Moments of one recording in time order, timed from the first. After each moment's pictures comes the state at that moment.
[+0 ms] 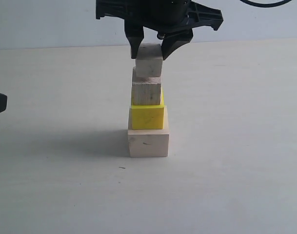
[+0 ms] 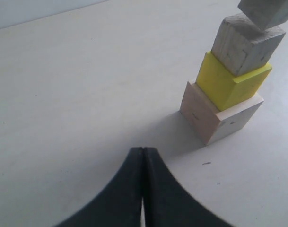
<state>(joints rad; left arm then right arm) -0.47 0.77 -0.52 -0.16 0.44 0.15 0.72 1.80 -1.73 -0.02 1.22 0.64</state>
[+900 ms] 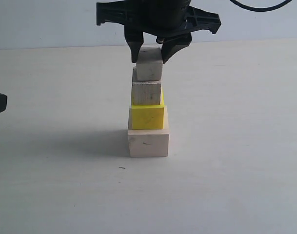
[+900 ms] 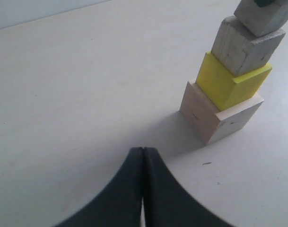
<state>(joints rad) -0.47 0.77 -0.52 -0.16 0.44 0.15 0.72 1.82 -1.73 -0.02 1.22 0.64</state>
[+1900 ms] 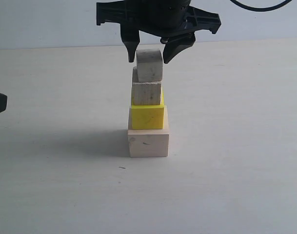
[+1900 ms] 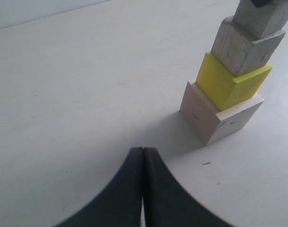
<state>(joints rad) -0.47 0.77 -0.52 -0.16 0.44 0.15 0.72 1.82 -1.73 -0.02 1.22 0.64</state>
